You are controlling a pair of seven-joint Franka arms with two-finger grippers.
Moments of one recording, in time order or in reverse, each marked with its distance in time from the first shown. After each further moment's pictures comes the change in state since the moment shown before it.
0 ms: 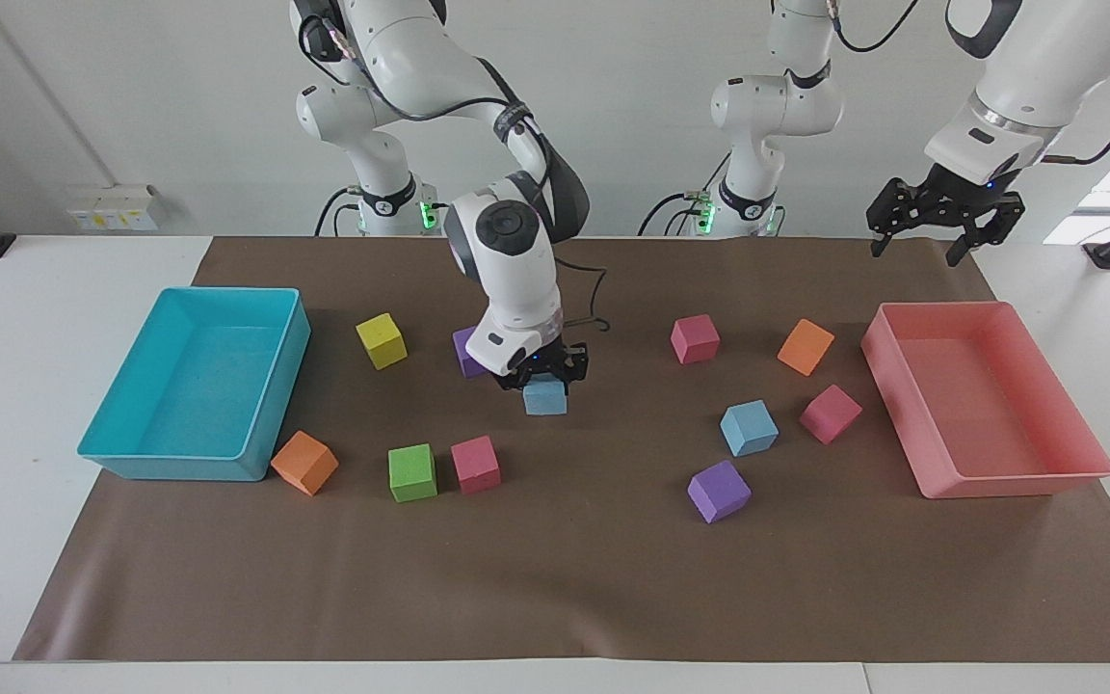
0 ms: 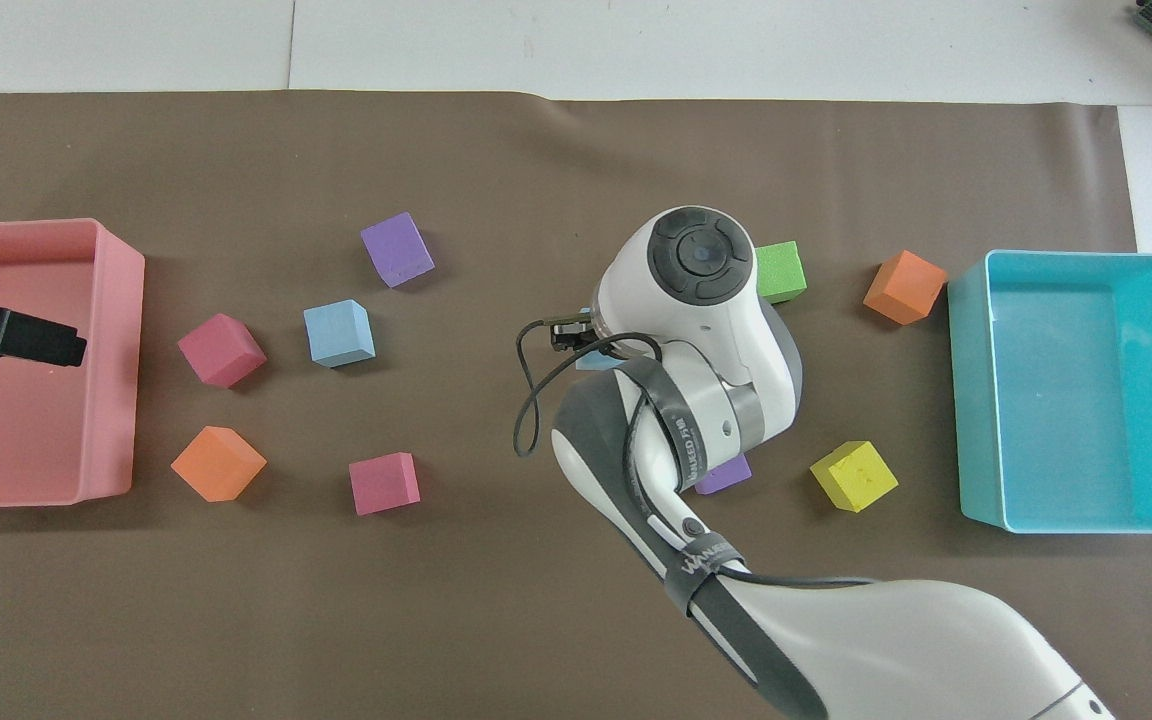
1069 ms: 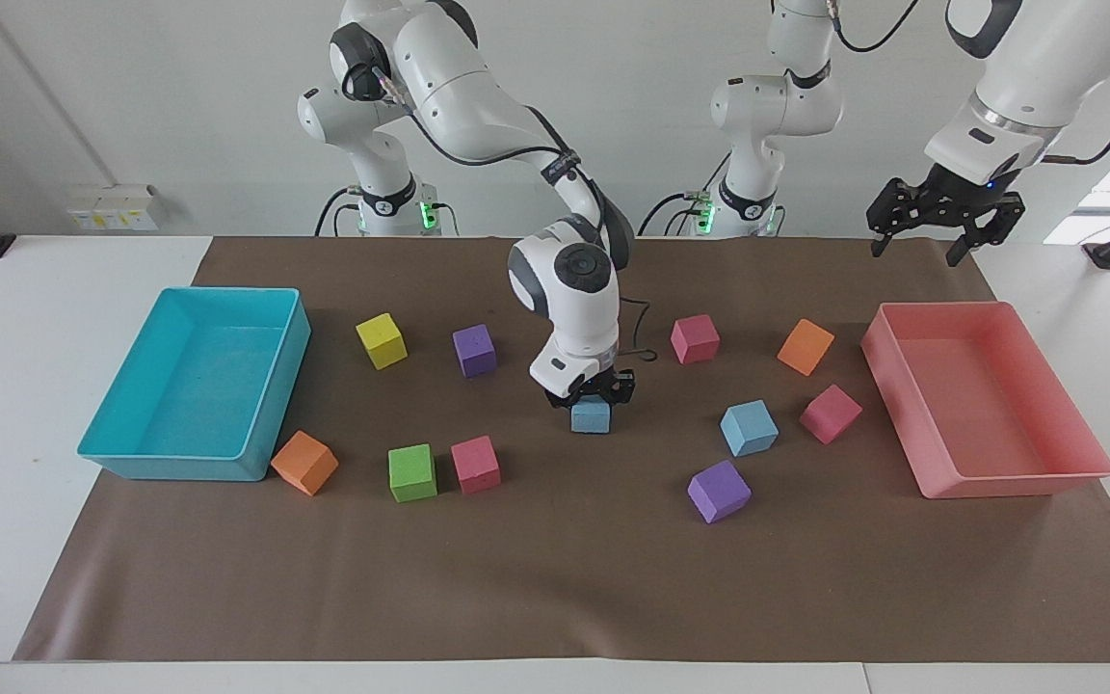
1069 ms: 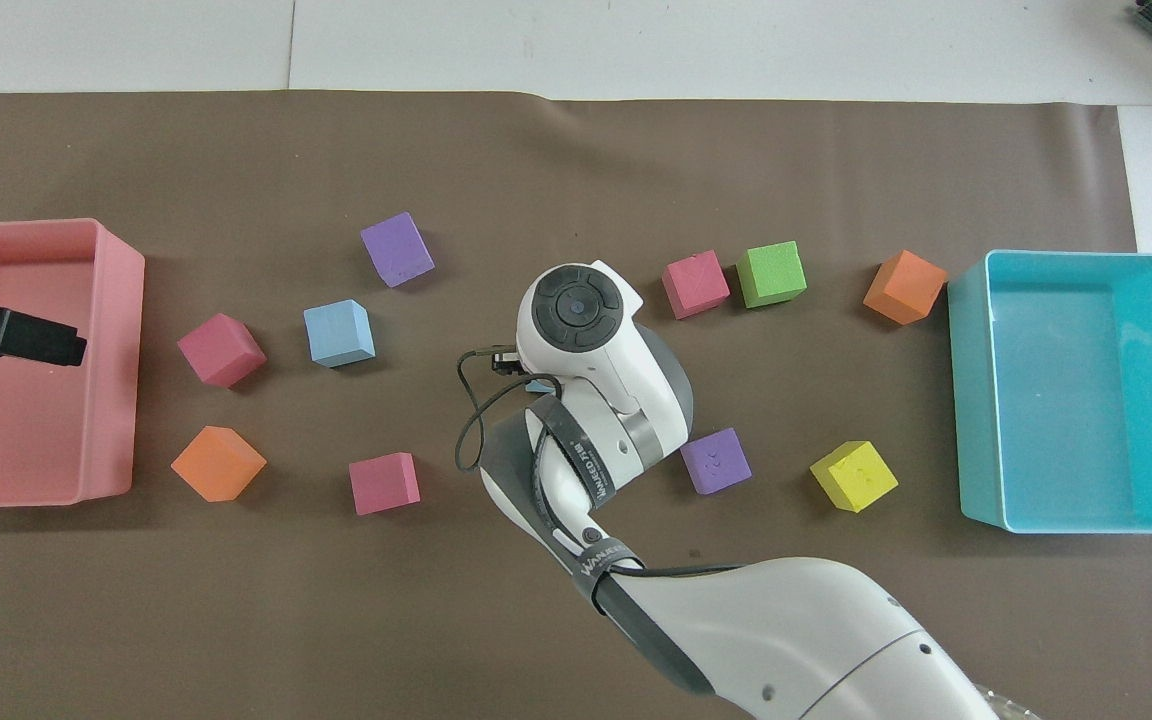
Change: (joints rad) left arm 0.000 0.000 0.000 0.000 0.000 0.001 0.000; right arm 0.076 0.108 -0.001 0.011 -0.040 0.058 0.101
